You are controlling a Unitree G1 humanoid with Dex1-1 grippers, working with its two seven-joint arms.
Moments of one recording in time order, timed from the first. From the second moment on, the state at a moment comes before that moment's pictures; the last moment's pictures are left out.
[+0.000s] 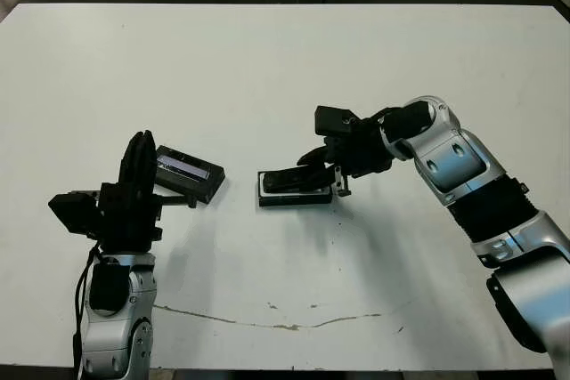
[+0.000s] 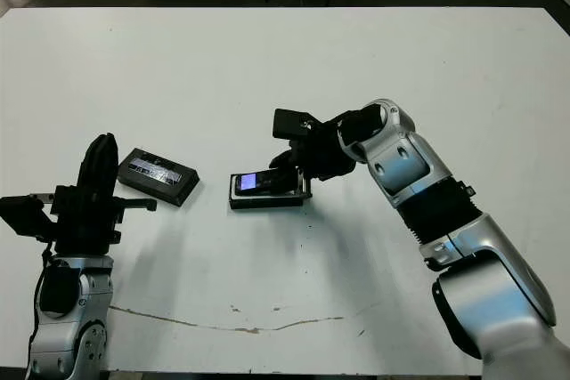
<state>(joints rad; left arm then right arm) 0.09 0.06 0.08 -0.24 -0.24 -0.21 -0.11 -0.87 -0.47 0.52 0.34 -0.07 0.40 1.28</state>
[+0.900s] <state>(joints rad) 0.11 0.06 0.08 -0.25 -0.24 -0.21 -0.11 -0.89 -0.45 0.54 0.34 -0.09 0.45 1.29</state>
